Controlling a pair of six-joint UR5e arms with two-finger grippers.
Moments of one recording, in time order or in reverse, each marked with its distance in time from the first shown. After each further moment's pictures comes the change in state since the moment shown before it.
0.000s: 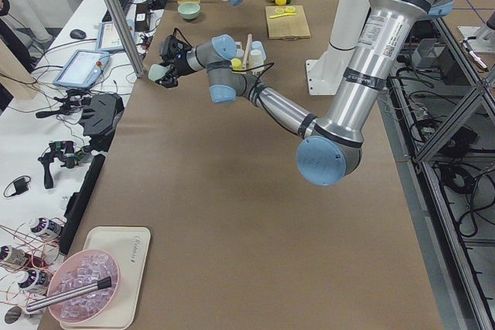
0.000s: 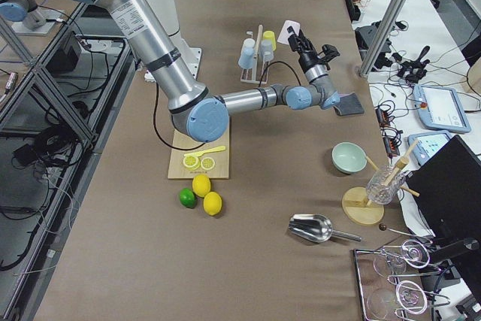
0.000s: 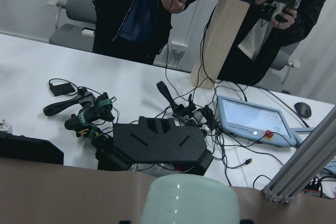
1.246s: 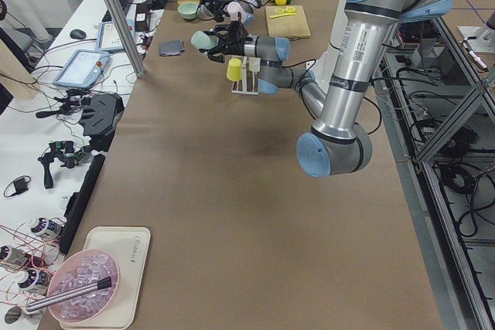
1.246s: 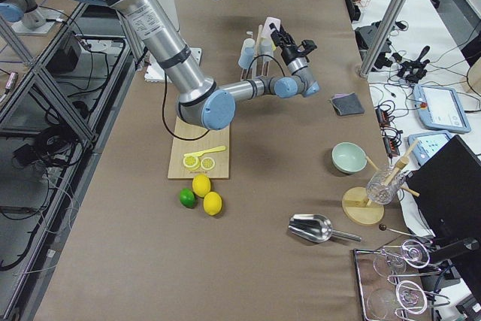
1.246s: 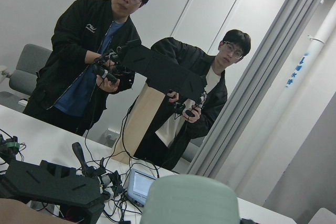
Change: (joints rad) left arm 0.415 0.041 -0.161 -0.193 0.609 0.017; right arm -0.173 0.075 -0.066 -0.004 0.003 -0.114
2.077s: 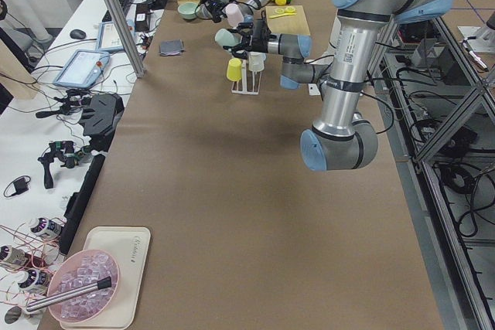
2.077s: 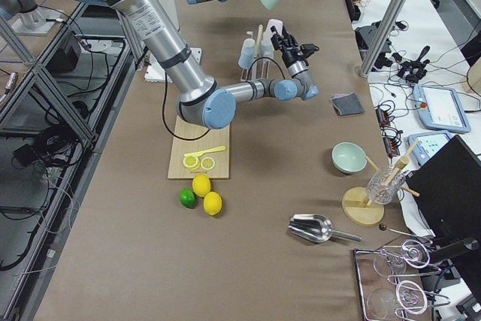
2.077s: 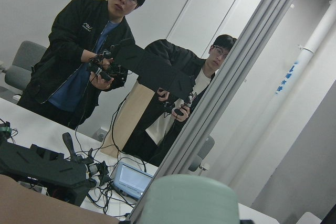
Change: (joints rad) left arm 0.266 -0.044 -0.018 -0.004 0.272 0.098; right arm -0.004 0.003 -0.028 0.000 0.029 -0.163
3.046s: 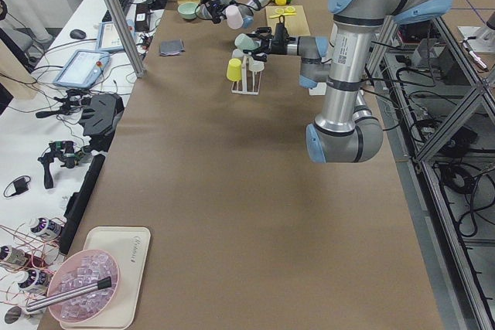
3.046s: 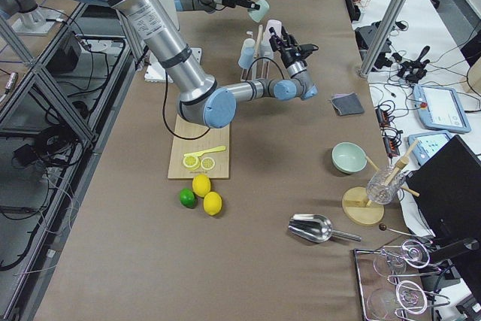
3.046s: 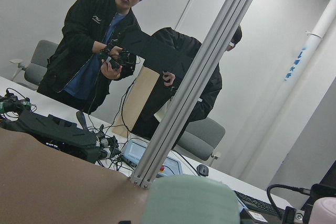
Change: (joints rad) left arm 0.125 -0.062 0.099 -0.001 0.159 0.001; right arm -0.013 0.008 -0.011 0.006 -0.007 -0.108
